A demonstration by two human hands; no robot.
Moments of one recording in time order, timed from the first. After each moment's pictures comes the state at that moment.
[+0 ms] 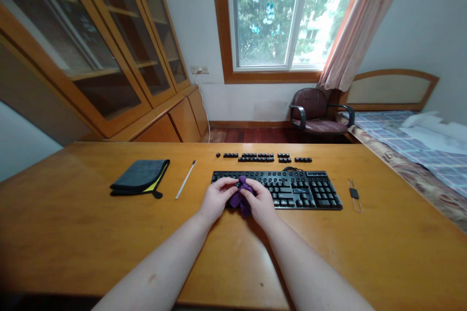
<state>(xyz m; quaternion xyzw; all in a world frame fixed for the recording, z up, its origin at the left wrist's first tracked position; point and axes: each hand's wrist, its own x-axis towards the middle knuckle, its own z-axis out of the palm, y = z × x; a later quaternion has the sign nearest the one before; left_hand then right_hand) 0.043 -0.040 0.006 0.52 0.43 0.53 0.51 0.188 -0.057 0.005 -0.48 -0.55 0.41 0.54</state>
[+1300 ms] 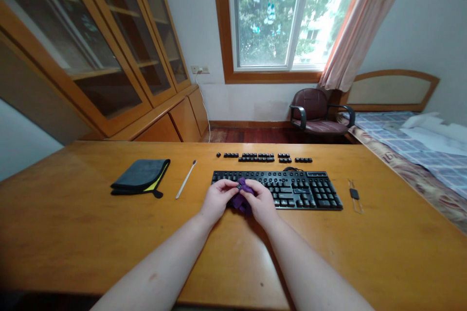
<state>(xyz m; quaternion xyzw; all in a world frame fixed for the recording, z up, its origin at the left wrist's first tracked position) 0.047 -0.043 0.005 0.49 0.44 0.53 0.54 0.190 -0.057 0.007 -0.46 -0.57 0.42 0.54</state>
